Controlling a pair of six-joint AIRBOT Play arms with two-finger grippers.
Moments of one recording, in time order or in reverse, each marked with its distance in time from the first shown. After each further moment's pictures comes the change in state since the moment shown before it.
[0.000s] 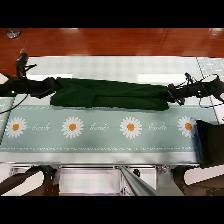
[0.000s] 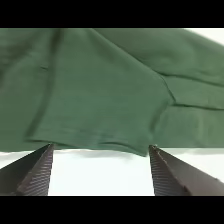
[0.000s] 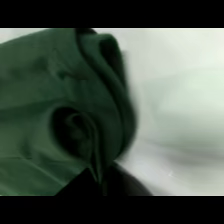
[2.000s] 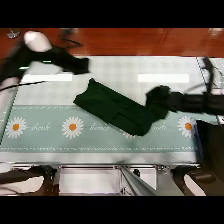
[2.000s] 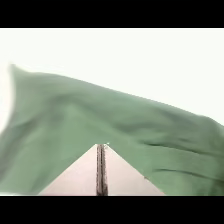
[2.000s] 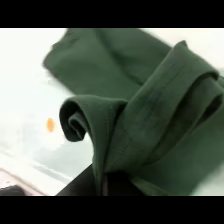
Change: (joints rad) left arm -0.320 -0.219 0.506 0.164 -0.143 -0.154; right arm 0.381 0.898 -0.285 0.022 0.017 0.178
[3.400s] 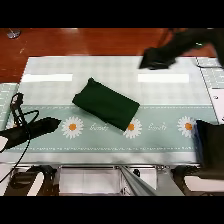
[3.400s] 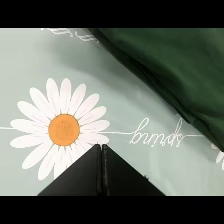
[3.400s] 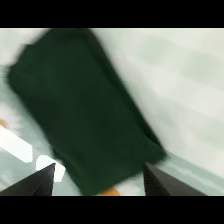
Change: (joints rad) left arm 0.261 0.981 -1.097 -0.070 0.153 -0.011; right arm 0.066 -0.675 0.856 -0.314 0.349 -0.054
